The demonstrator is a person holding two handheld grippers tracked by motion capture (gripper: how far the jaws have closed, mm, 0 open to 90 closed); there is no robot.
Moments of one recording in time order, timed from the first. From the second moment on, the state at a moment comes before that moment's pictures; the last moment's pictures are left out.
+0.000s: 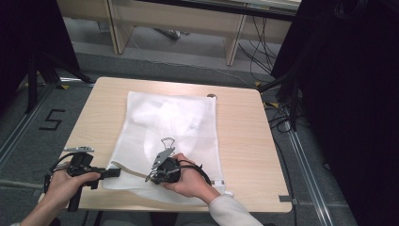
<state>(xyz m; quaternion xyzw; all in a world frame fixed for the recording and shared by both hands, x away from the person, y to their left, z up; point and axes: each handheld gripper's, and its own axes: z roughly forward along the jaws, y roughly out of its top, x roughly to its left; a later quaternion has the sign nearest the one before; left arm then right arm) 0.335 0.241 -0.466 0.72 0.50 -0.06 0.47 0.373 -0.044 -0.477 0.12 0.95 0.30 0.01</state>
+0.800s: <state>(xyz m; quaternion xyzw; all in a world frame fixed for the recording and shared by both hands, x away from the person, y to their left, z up) 0.335 0.243 -0.466 0.73 0.50 -0.06 0.47 0.373 -0.057 -0.476 0.13 0.95 0.29 0.01</state>
